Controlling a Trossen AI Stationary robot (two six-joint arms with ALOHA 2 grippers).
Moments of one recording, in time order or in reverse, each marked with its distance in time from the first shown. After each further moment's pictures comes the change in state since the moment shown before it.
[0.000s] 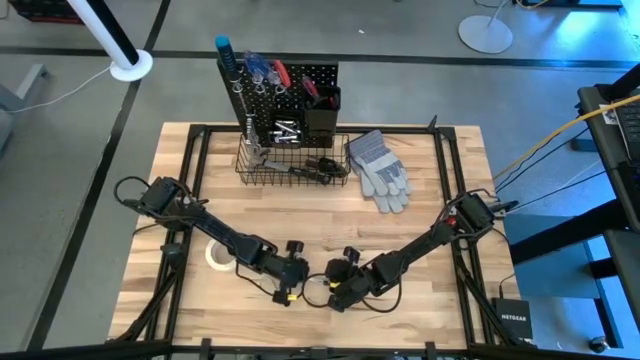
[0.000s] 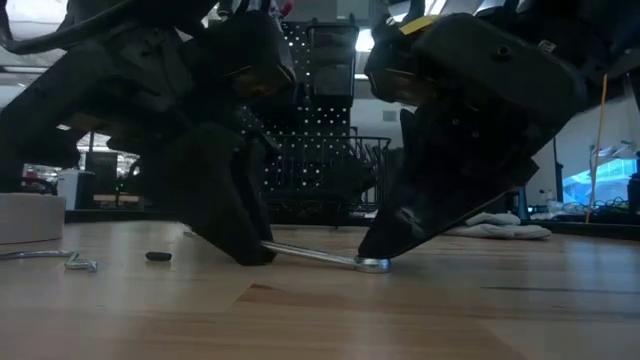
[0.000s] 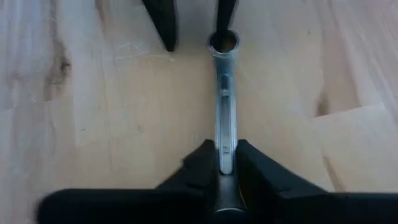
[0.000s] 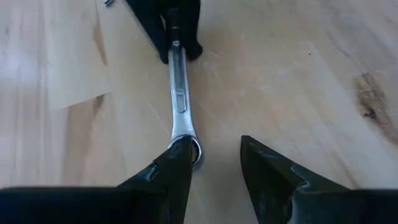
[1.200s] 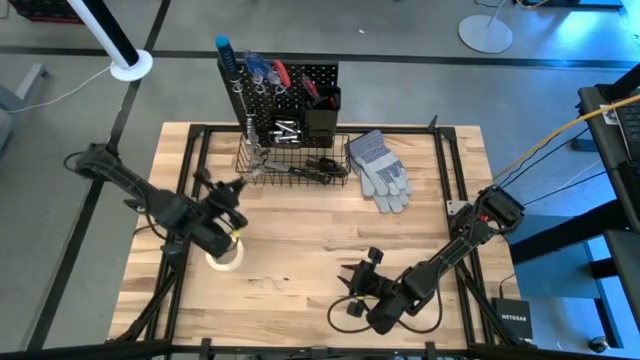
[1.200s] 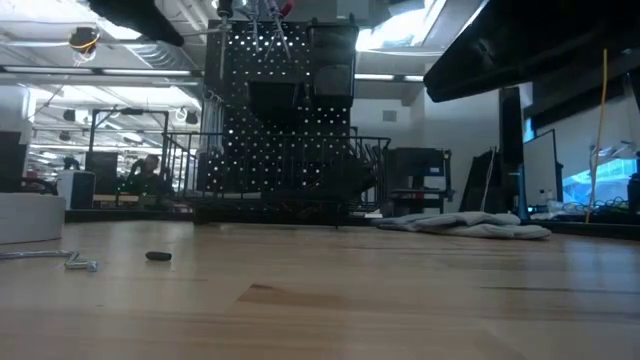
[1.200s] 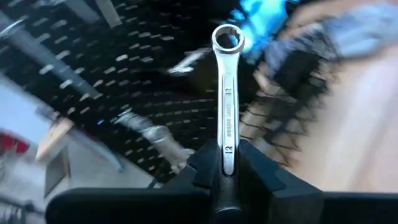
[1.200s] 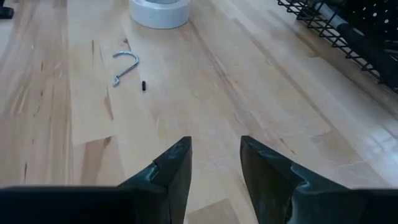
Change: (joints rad) left arm -0.114 -0.784 -0.028 -1.093 -1.106 -0.538; right arm 0.196 -0.207 -0.002 -0.185 0.508 -0.001
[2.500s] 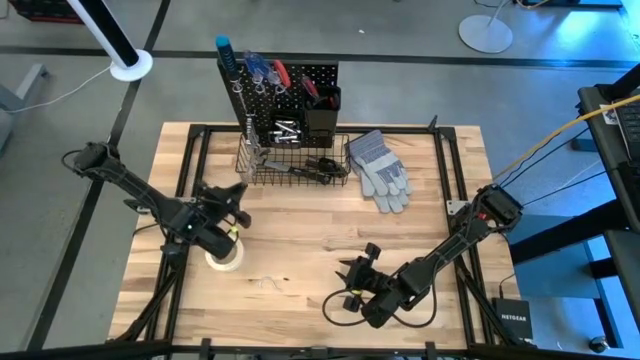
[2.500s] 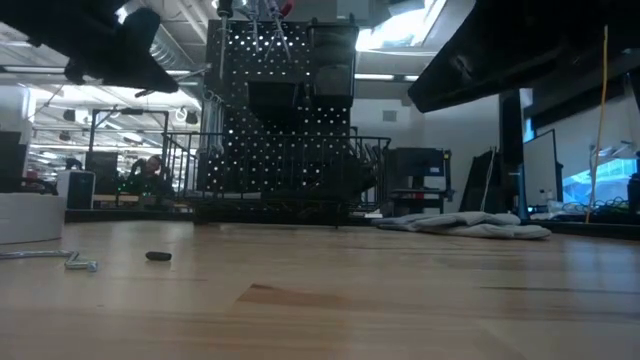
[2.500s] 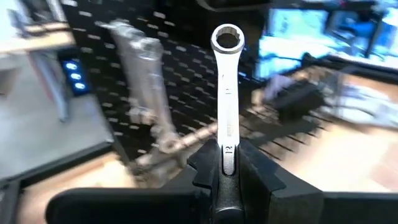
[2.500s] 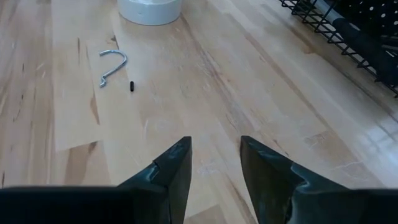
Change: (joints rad) left arm 0.010 -0.060 -0.346 0.356 -0.110 -0.510; right arm -0.040 -0.001 0.001 -0.004 -0.026 -0.011
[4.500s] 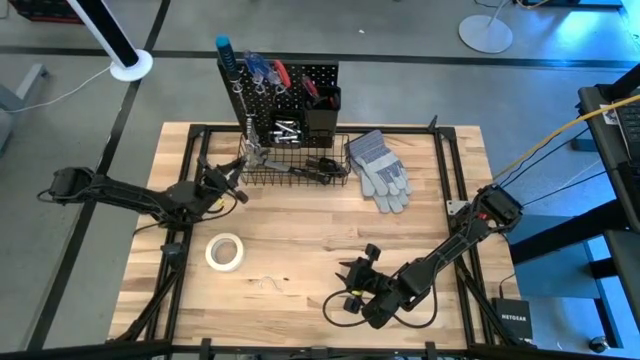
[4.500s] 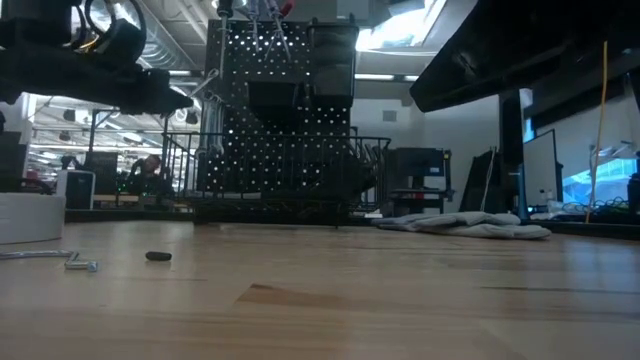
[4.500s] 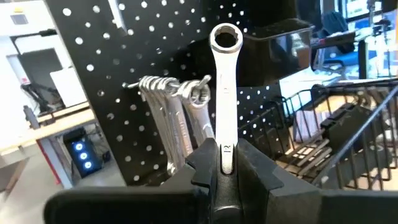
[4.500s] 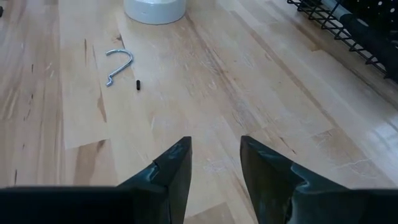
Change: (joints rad) left arm 0.504 -0.343 -0.597 1.626 0.449 1.551; right arm -0.001 0.000 0.000 0.008 -0.017 0.010
